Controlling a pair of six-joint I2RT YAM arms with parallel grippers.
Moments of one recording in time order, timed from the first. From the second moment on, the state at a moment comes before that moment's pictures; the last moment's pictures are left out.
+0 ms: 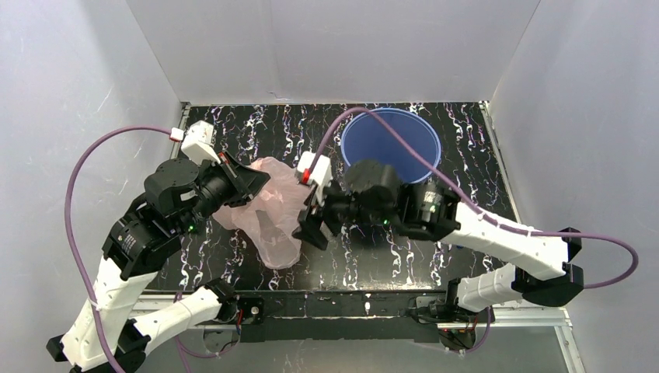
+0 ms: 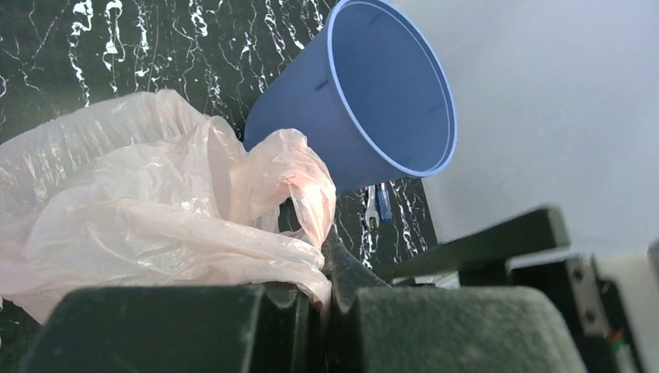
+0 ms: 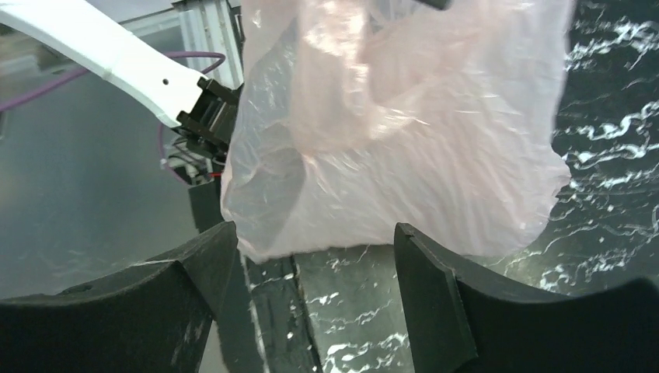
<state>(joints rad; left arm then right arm) -0.70 0.83 1.43 -0.91 -0.15 -0.74 1.28 1.33 1.60 -0.66 -0.09 0.08</state>
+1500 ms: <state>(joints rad) -0.70 0.67 1.31 -1.03 -0.18 -0.71 1.12 1.51 1.50 -0.20 0.04 0.27</state>
